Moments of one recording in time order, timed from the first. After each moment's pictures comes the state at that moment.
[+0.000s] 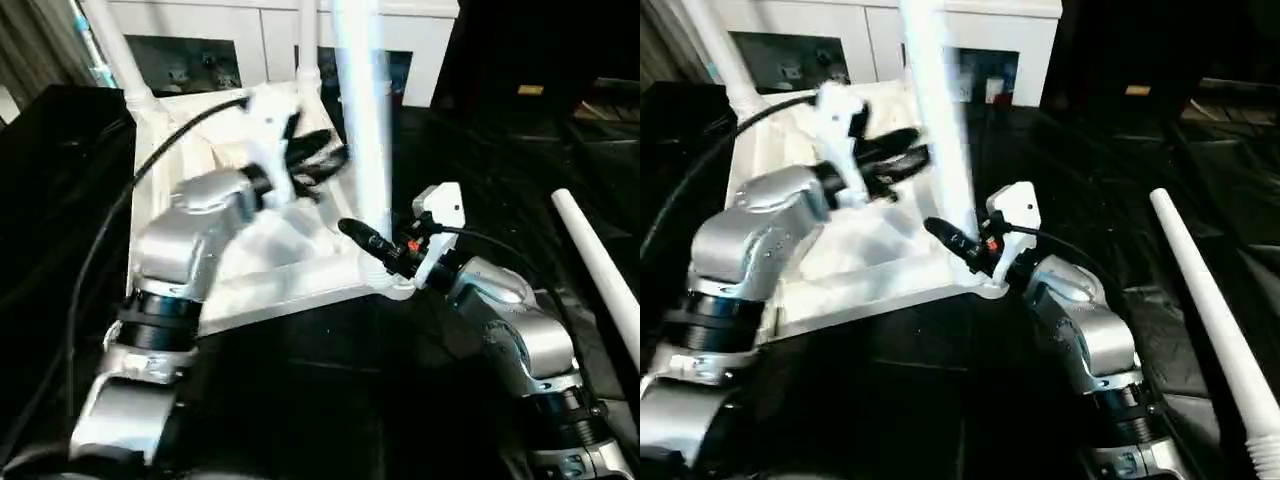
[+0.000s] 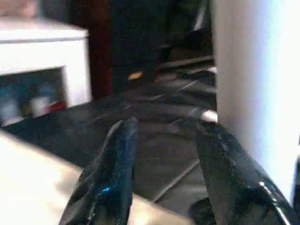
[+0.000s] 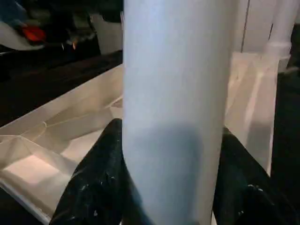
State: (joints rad) left arm -0.76 0.18 -0.02 0.09 -0.33 0.57 -0.63; right arm -0.39 -0.24 0.10 0.03 0.35 0.31 0.59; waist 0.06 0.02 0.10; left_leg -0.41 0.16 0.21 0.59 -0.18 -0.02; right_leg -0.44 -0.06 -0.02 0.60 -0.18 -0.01
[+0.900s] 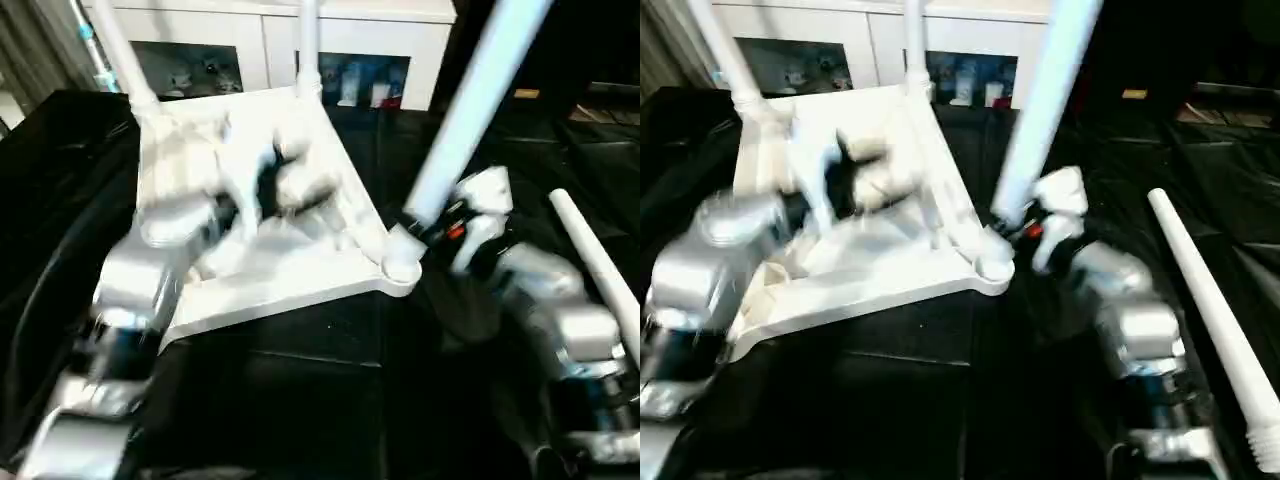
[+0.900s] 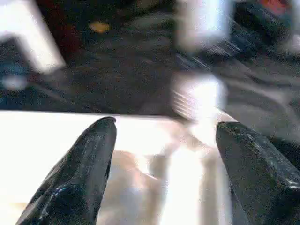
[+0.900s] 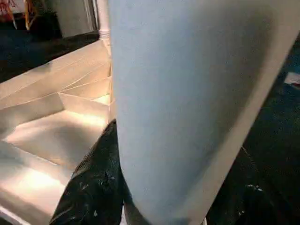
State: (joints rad) left arm -0.55 0.43 -0.23 0.08 -0.21 0.33 -0.91; right arm -0.44 -0.37 0.00 0.10 0.34 0.37 0.61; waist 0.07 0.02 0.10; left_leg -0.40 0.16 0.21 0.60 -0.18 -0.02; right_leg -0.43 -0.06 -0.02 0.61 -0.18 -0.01
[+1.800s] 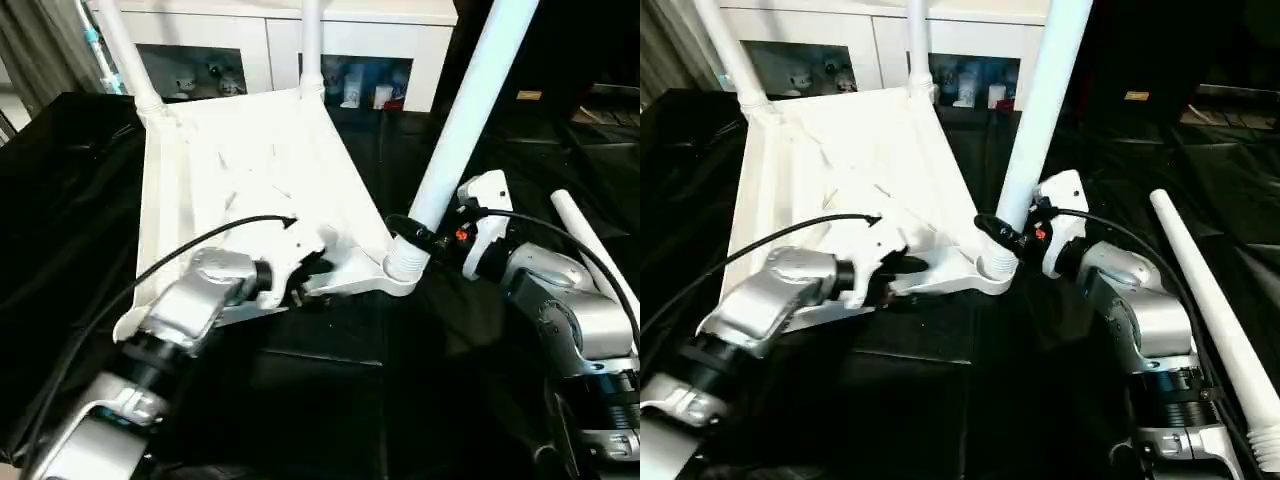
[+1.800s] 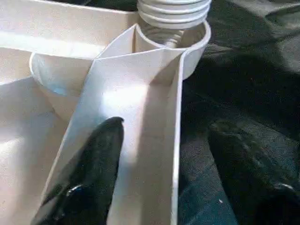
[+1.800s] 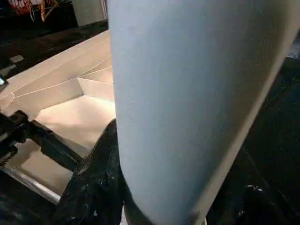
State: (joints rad) left arm -0.61 0.33 -0.35 0.37 -0.11 0.40 -0.94; right arm -0.43 -0.39 0.01 0.09 0.35 0.45 0.66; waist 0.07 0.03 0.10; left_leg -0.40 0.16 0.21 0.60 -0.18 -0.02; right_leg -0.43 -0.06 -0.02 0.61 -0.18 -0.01
